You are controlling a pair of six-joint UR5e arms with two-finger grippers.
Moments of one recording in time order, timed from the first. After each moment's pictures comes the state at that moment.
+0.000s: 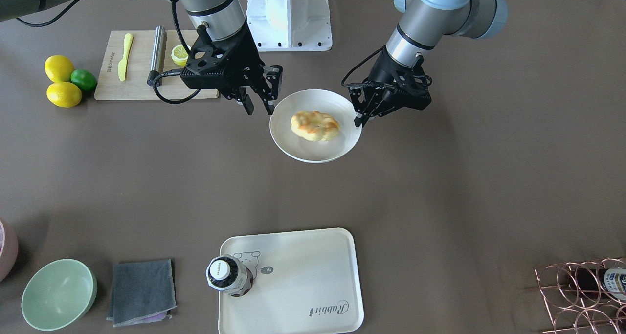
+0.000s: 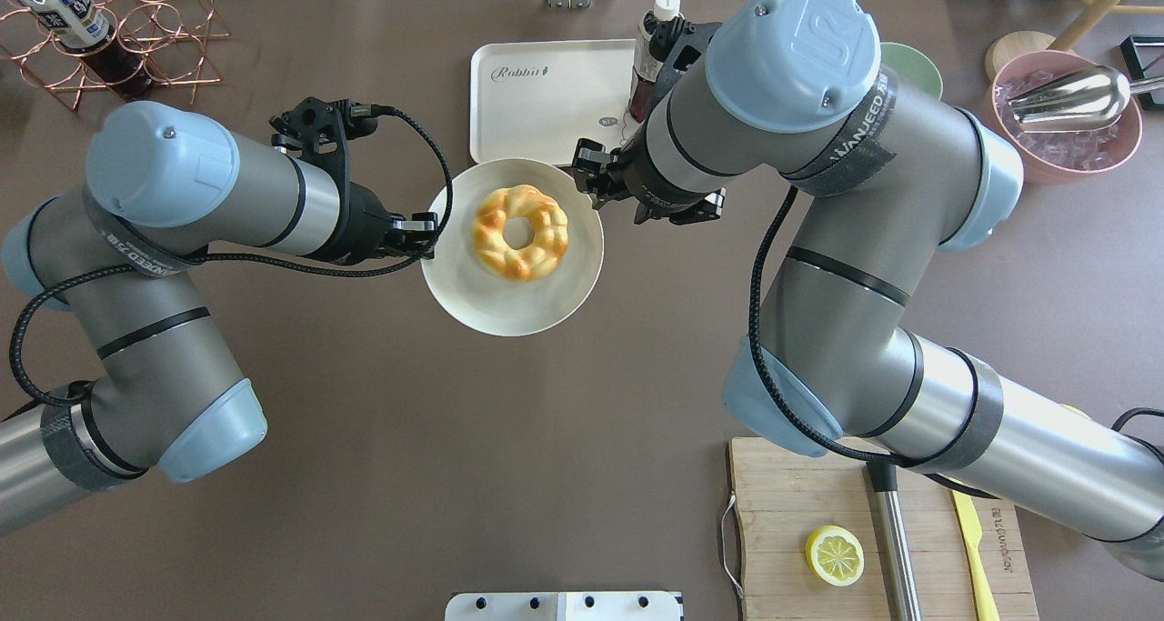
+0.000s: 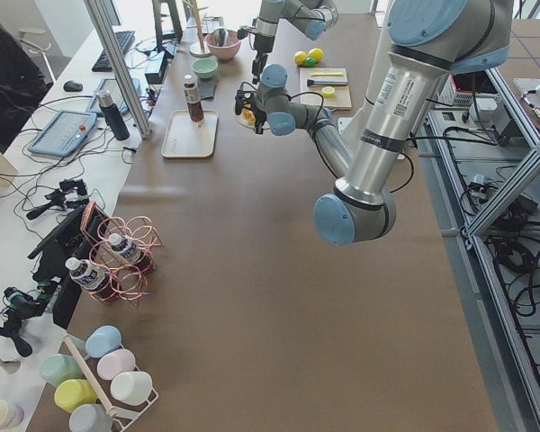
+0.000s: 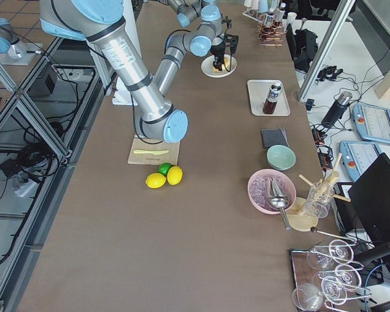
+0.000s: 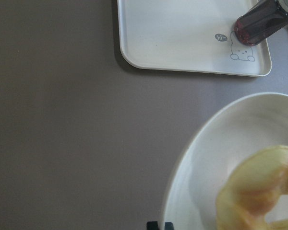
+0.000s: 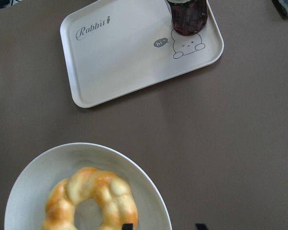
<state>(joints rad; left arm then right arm) -0.66 -2.02 -1.87 -1.95 -1.92 -1.26 0.65 -0.85 1.89 -1.60 1.88 1.45</state>
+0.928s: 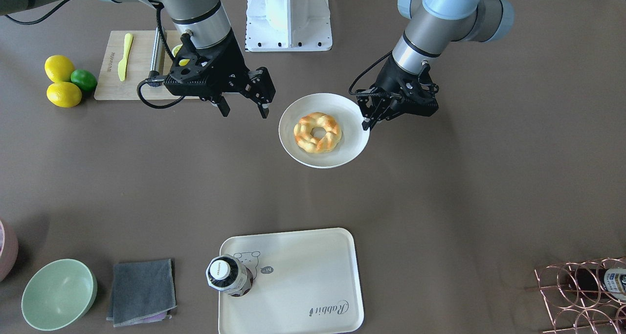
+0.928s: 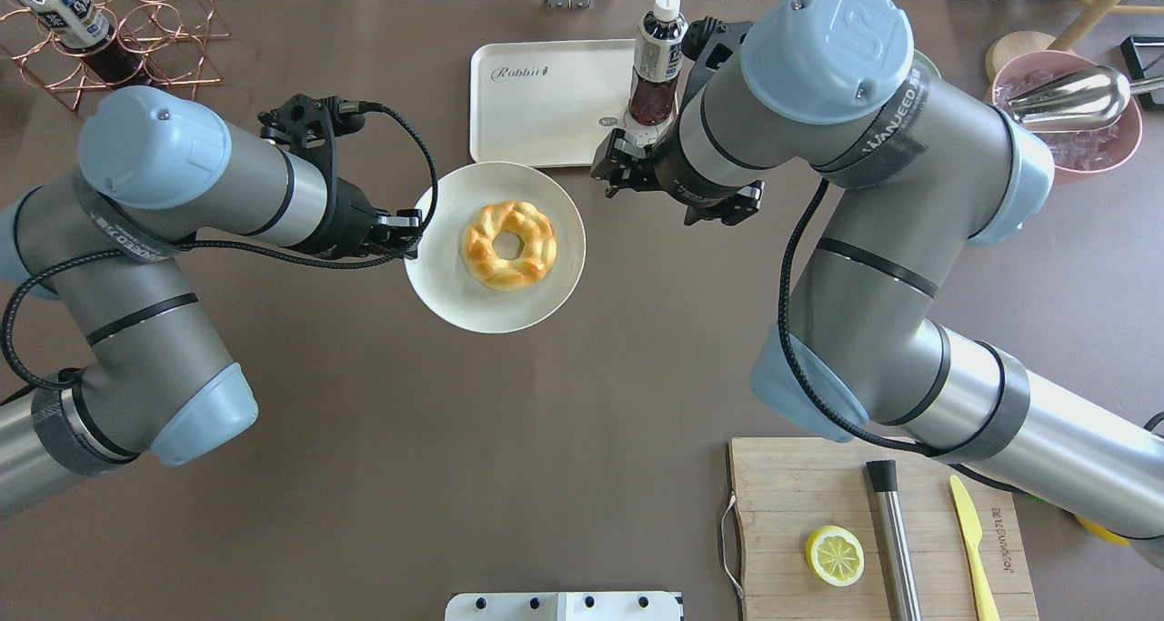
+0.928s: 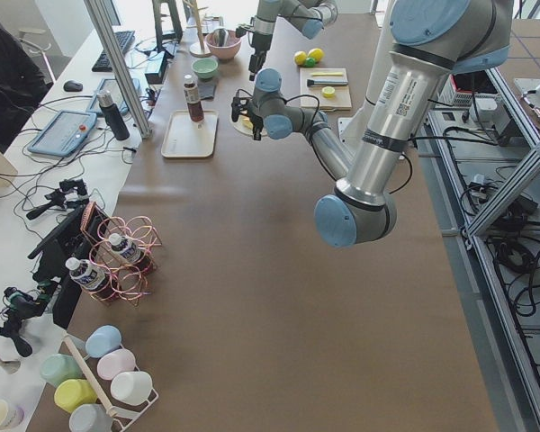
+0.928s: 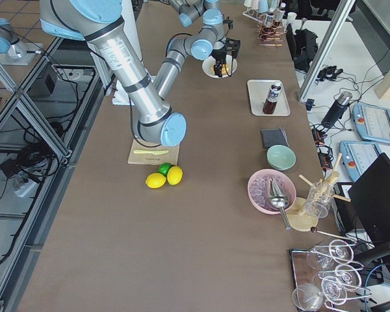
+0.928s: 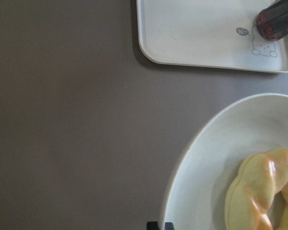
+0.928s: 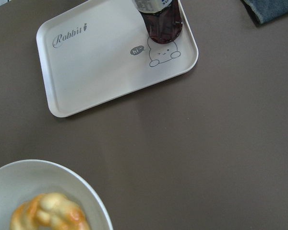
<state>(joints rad) -0.69 -2.01 -1.86 -1.92 -1.97 -1.25 0.68 -0.90 1.89 -1.60 1.90 1.44</state>
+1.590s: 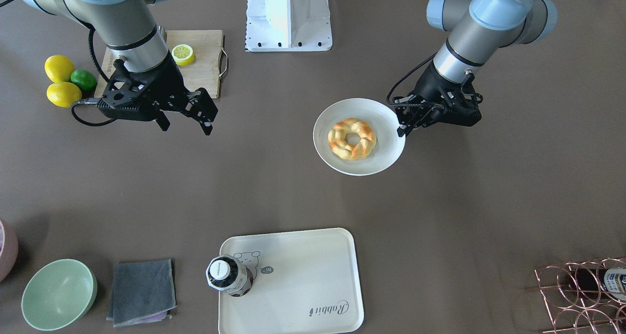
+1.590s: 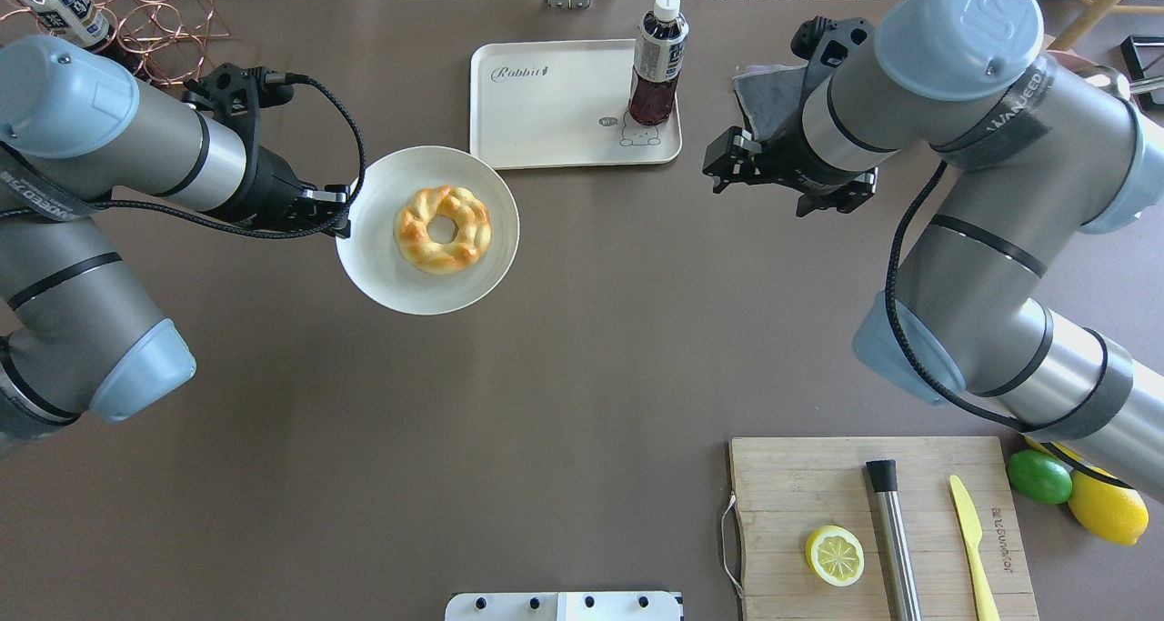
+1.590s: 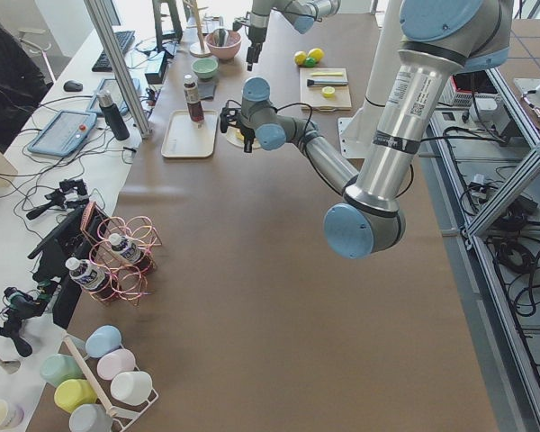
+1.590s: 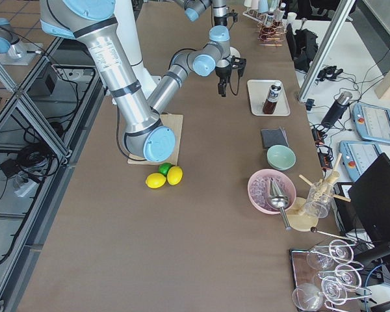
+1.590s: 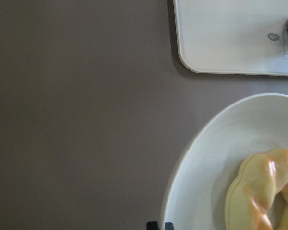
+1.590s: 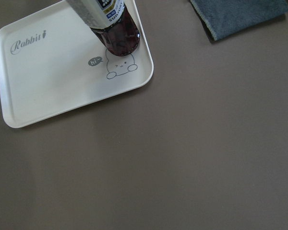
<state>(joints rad) -0.80 -1.93 -1.86 -1.91 -2.07 -1.13 0.78 -1.06 1.93 -1.60 1.97 1.30</state>
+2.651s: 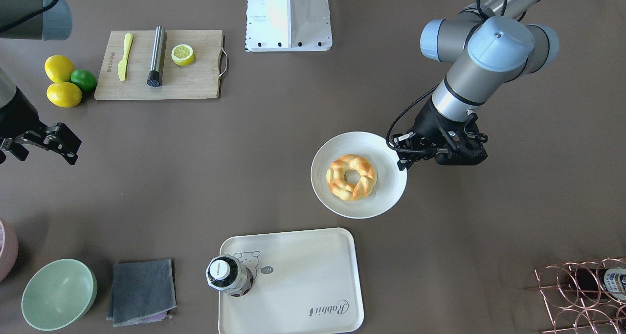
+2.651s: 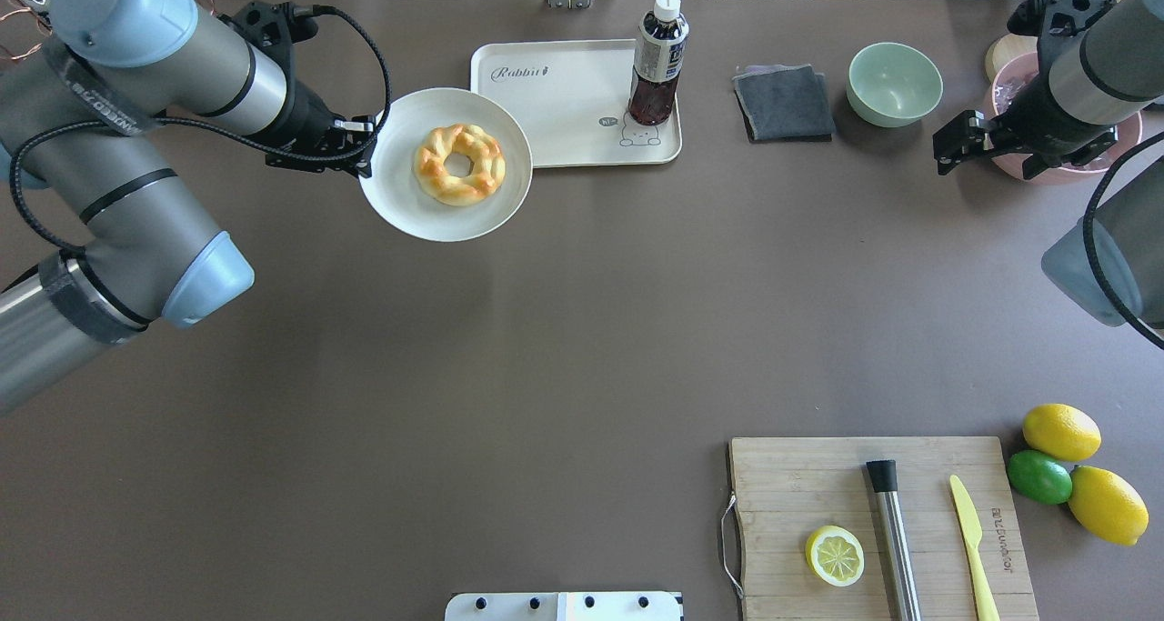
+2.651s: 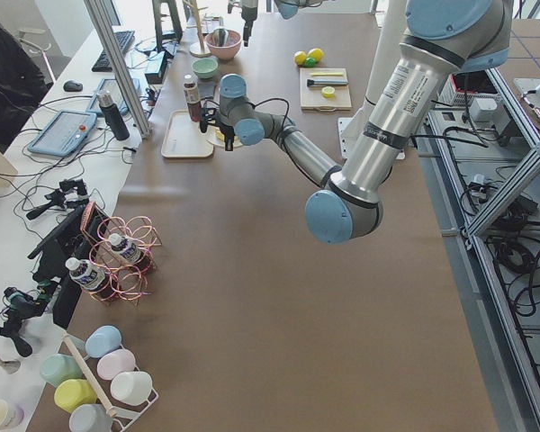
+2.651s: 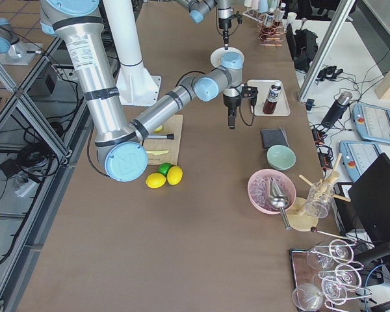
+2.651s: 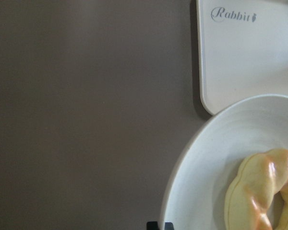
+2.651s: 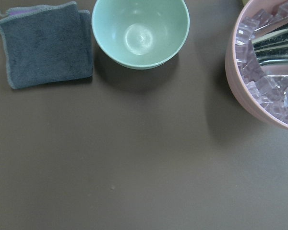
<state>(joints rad) -0.87 -2.10 -1.65 -1.90 -2.10 -1.17 1.06 -1.32 1.88 -1.60 2.07 0.80</state>
